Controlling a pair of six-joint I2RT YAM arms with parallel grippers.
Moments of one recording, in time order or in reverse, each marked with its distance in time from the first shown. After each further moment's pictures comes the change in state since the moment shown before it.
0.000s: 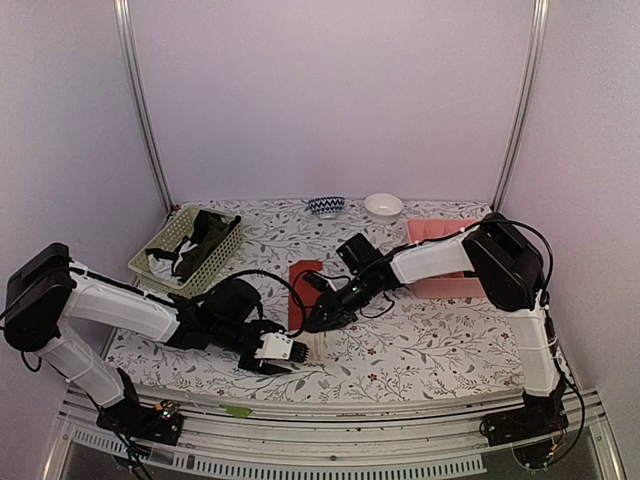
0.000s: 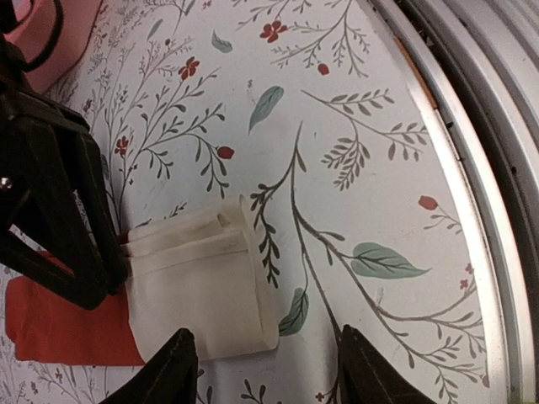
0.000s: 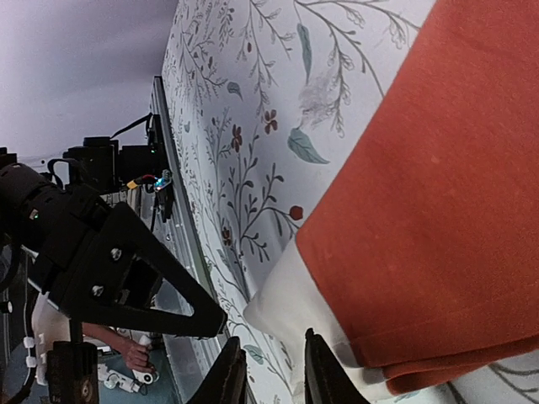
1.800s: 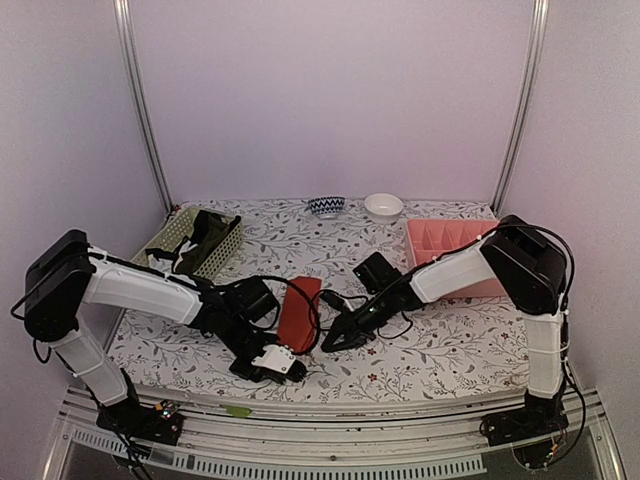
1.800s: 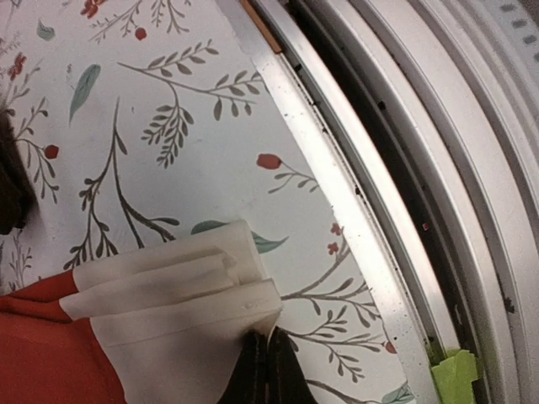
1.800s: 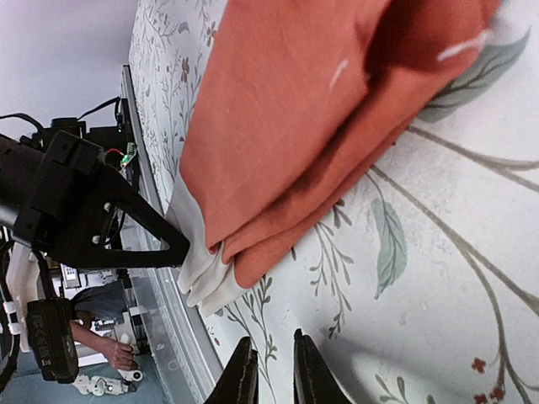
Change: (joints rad) left arm -0.005 0.160 0.233 -0.486 0.112 0.202; right arm 0.024 -0.120 -0.305 0.163 0.071 0.048
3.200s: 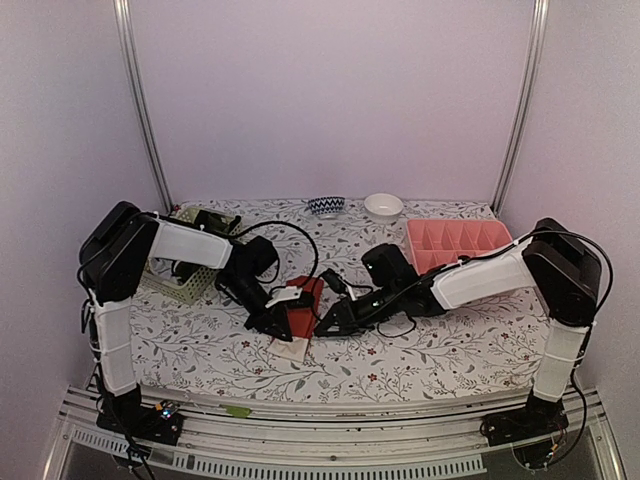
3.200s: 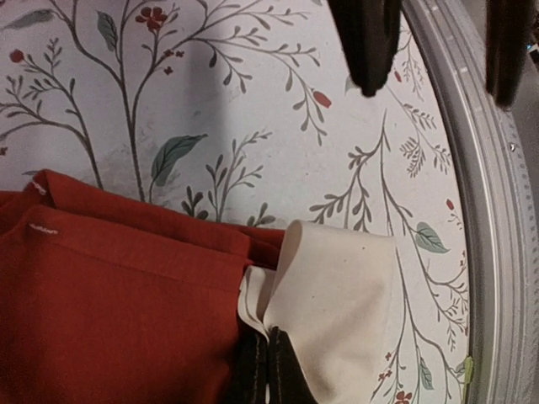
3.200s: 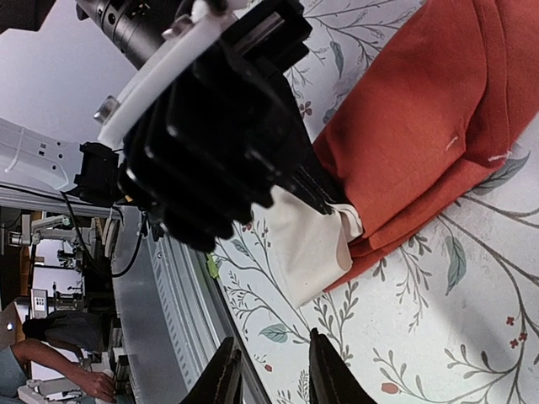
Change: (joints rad) left arm 0.320 0.393 0.444 -0.291 0.298 -0.138; right arm 0.063 -0.237 -0.161 0.224 0.208 0.114
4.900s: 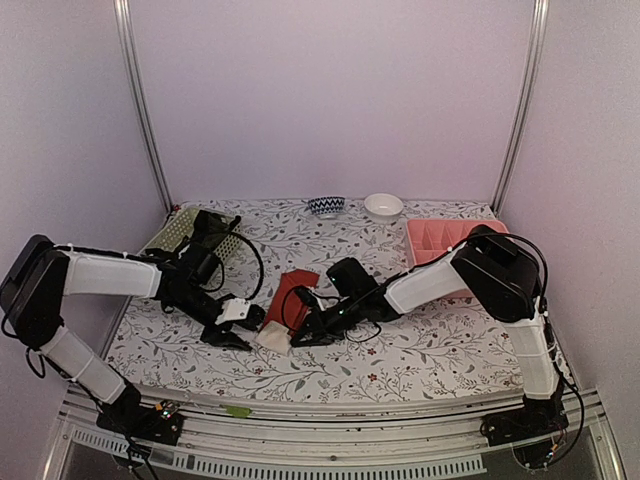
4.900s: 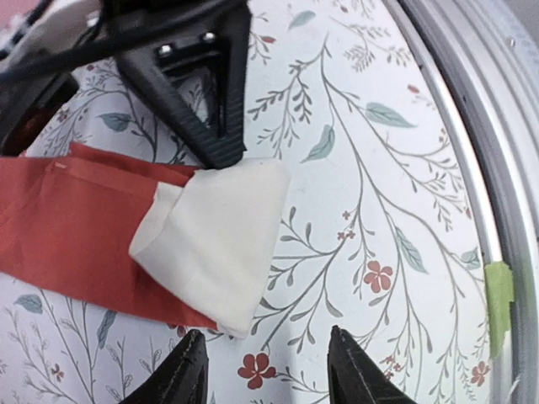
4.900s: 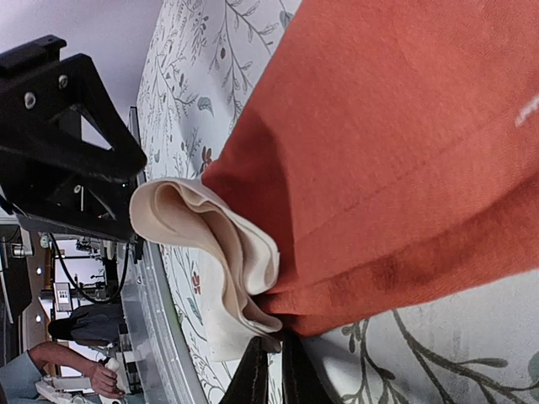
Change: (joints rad) left arm 0.146 -0.511 -0.501 0.255 -0.058 0.212; right arm 0.035 0.367 0.289 0.016 -0.074 0.058
